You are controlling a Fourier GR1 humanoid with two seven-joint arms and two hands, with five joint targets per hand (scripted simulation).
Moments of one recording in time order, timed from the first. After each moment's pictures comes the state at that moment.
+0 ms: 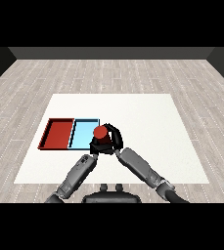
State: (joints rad) left arm -0.34 0.01 -0.48 -1.21 0.30 0.43 -0.32; right arm -0.57 -0.01 0.65 -1.21 -0.41 -0.62 -0.37
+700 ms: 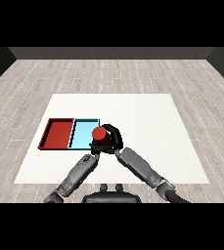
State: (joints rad) left arm -0.37 0.02 -0.54 -1.16 0.31 0.64 -0.32; right arm -0.57 -0.01 0.66 -1.24 -0.43 -0.61 -0.38
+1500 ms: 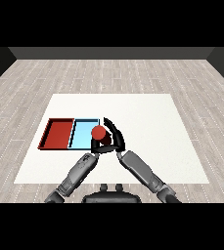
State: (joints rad) left arm -0.38 0.01 -0.50 -1.17 0.26 0.67 -0.32; right arm -0.48 0.00 0.62 -1.33 -0.28 -0.57 -0.28
